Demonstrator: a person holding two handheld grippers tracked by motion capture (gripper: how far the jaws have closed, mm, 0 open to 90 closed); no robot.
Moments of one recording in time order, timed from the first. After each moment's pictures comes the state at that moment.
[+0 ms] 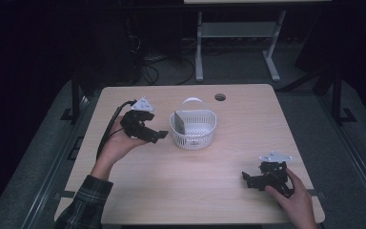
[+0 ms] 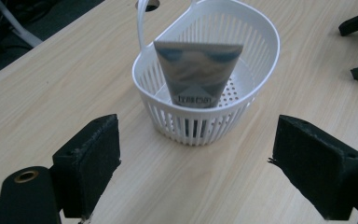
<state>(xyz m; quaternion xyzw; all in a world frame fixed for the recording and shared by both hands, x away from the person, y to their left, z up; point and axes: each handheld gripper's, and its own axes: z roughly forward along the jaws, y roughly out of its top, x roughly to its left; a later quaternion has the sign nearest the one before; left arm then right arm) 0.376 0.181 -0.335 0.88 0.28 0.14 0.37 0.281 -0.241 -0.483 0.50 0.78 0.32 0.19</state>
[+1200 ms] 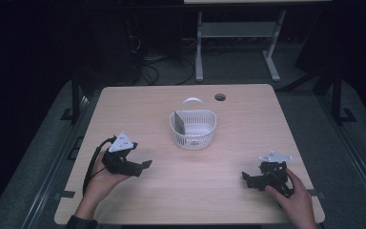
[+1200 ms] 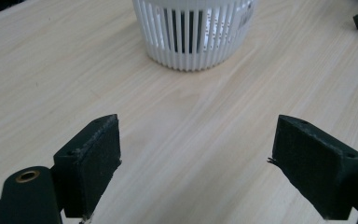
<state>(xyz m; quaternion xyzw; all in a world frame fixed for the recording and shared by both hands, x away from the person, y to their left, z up) 0.300 0.234 -0.402 0.85 0.31 0.17 0.39 0.281 -0.241 -0.483 0.50 0.78 0.32 0.19</state>
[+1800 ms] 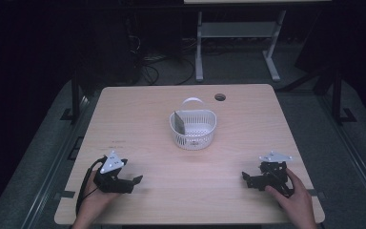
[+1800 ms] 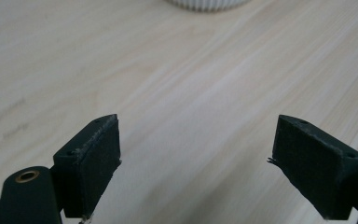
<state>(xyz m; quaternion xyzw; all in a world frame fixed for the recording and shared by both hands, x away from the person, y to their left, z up) 0.268 0.263 -0.450 0.84 0.35 0.18 0.38 0.281 -0.241 -0.483 0.50 0.78 0.32 0.19</state>
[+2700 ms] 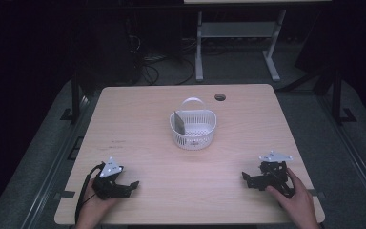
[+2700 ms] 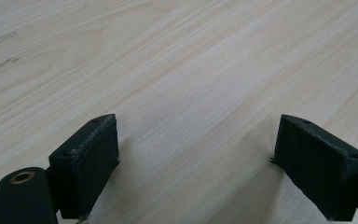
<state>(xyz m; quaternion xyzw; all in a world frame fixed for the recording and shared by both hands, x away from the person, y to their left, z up) 0.267 0.275 -0.475 0.84 0.38 0.17 0.36 0.282 -0.242 -0.483 0.50 0.78 0.32 0.19</state>
